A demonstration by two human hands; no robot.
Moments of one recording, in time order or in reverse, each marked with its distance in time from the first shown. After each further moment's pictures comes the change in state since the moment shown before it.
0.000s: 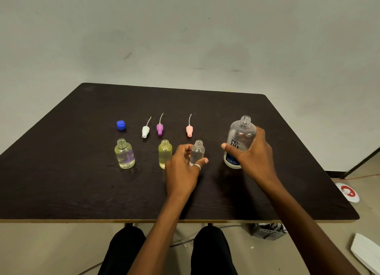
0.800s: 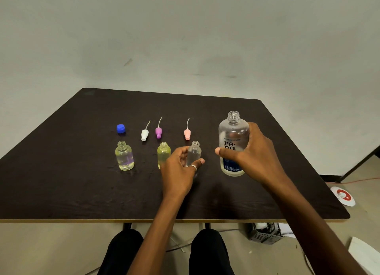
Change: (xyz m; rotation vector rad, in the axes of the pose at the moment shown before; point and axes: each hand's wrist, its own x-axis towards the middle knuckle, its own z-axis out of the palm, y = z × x) left_hand -0.006 0.011 -0.008 -0.104 0.001 -0.009; right_hand -0.027 -0.058 -0.039 -0.052 -0.159 -0.085
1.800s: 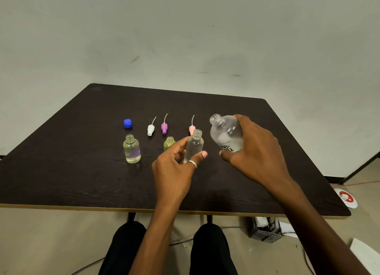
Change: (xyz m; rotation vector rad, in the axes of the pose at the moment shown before) left_hand -0.041 0.053 -0.039 -0.095 0.040 0.104; right_hand -0.017 -0.028 -0.002 -0.438 0.038 -0.256
